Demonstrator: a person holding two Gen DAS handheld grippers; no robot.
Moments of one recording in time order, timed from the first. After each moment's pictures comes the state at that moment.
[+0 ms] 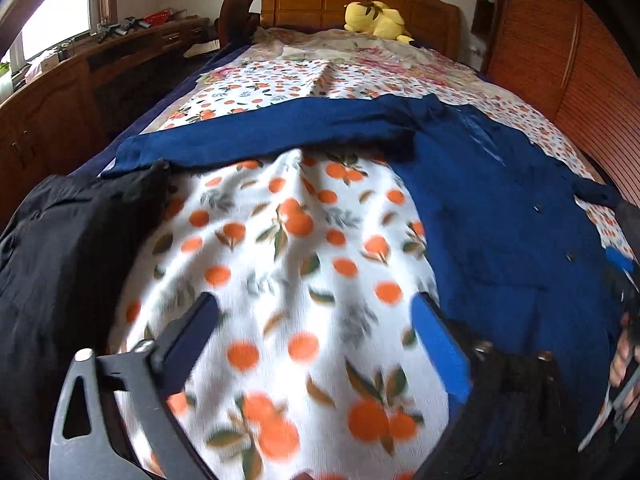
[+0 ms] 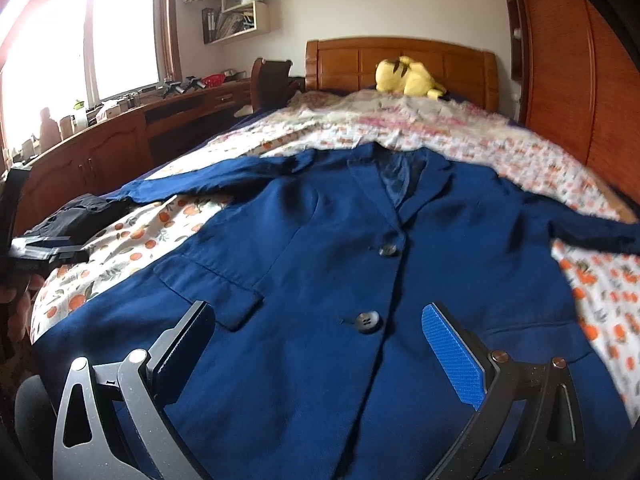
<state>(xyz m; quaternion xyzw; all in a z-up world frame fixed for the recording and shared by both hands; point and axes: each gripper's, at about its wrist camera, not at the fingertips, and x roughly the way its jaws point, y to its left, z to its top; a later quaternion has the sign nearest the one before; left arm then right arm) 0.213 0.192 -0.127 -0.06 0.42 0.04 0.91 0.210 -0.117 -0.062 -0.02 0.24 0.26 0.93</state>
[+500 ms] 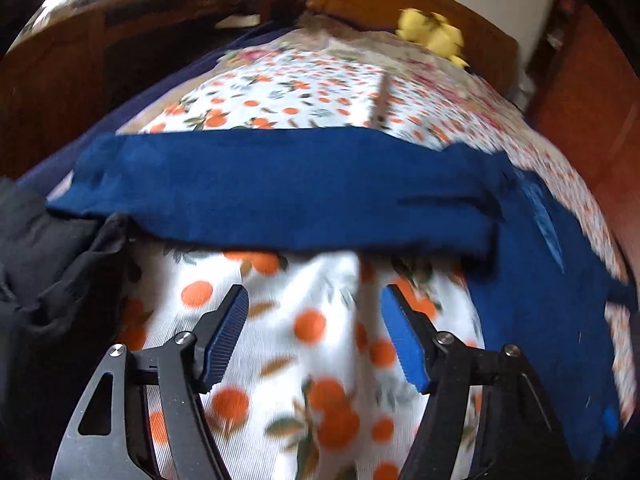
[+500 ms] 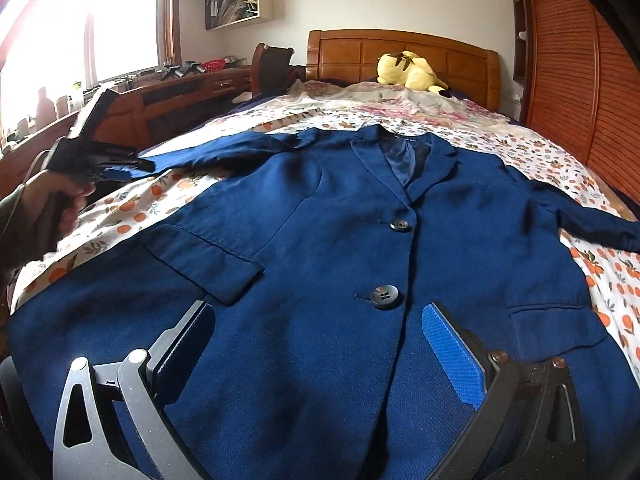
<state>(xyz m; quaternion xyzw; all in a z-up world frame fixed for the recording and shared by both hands) 0.353 0.262 -0.149 -0.17 0.42 0.09 0.89 0.189 -0.106 -0.072 -0.06 0.24 0.24 0.94</state>
